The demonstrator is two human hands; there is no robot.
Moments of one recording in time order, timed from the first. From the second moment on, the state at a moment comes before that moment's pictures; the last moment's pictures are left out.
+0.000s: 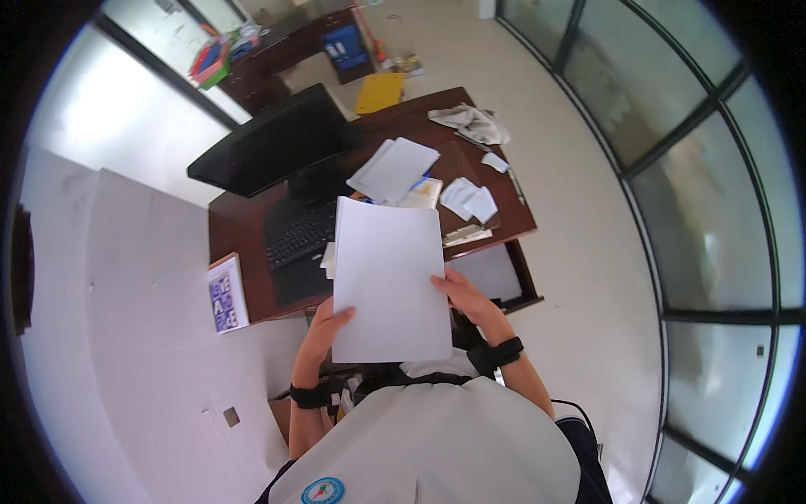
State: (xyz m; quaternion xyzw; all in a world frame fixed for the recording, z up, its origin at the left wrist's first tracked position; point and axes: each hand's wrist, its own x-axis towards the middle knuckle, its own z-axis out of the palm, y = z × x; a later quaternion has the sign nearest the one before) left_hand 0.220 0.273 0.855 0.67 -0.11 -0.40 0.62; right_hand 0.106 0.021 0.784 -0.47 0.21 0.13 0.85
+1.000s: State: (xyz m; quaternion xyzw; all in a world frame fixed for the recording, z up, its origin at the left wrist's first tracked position) left_hand 0.146 0.148 0.795 0.70 -0.20 -0.46 0.51; right_hand -0.022 -0.071 0.779 -0.45 0.24 0.31 0.80
